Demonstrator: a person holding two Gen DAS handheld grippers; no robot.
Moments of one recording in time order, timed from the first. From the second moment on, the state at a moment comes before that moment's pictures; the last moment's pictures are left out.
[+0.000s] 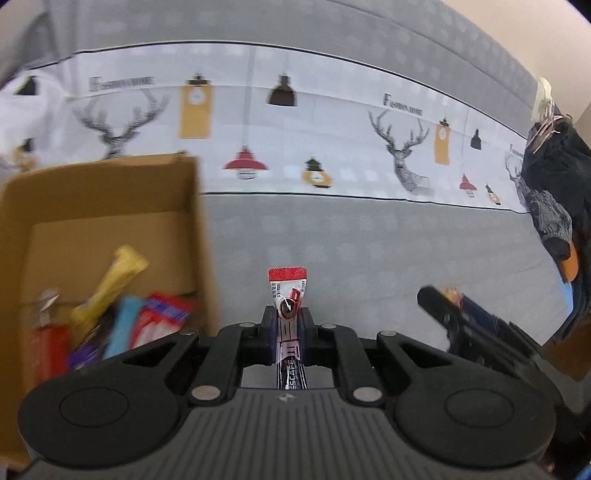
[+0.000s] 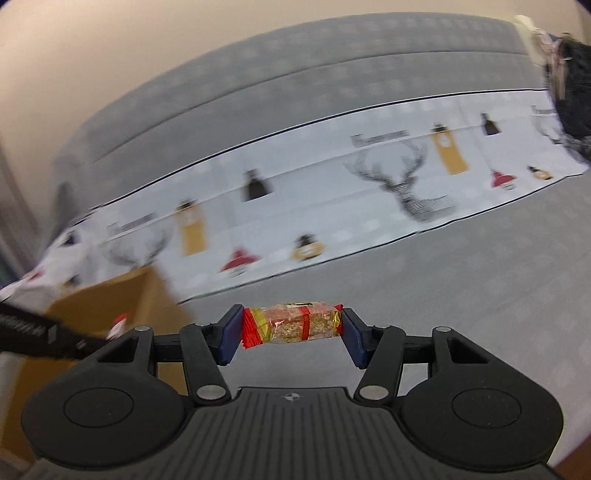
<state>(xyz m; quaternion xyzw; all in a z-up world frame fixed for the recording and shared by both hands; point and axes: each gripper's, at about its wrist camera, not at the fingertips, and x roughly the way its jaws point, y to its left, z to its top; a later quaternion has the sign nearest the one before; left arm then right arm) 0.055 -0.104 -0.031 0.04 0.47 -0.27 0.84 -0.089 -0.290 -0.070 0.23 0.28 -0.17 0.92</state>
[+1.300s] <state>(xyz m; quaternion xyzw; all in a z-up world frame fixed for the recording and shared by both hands) -0.086 0.146 -0.005 0.00 0.42 -0.21 0.88 -0.172 -0.029 0.016 0.07 0.32 -0.03 0.94</state>
